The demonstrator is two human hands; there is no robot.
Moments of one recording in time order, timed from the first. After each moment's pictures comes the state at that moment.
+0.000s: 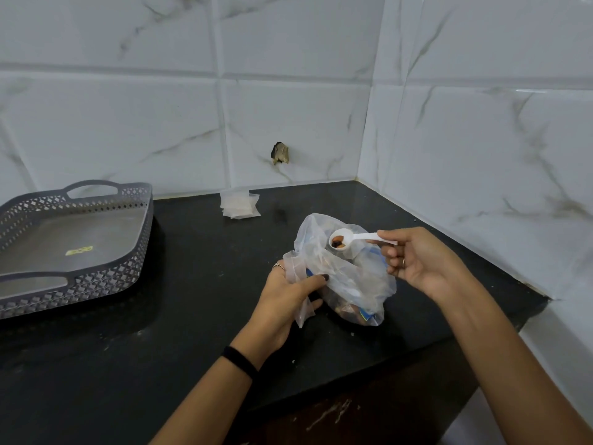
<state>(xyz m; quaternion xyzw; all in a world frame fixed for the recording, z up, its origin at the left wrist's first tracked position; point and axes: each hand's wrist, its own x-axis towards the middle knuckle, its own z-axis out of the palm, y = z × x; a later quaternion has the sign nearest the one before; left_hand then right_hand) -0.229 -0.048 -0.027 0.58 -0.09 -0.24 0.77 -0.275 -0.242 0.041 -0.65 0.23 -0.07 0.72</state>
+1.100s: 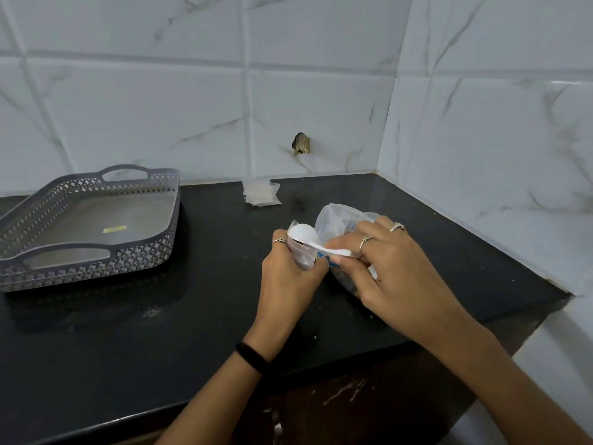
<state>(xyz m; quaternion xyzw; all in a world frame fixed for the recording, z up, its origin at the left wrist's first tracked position) -0.256 -0.019 -0.007 0.77 -0.15 0.10 0.61 -0.329 -0.146 0.045 -0.93 -0.15 -0.32 0.13</state>
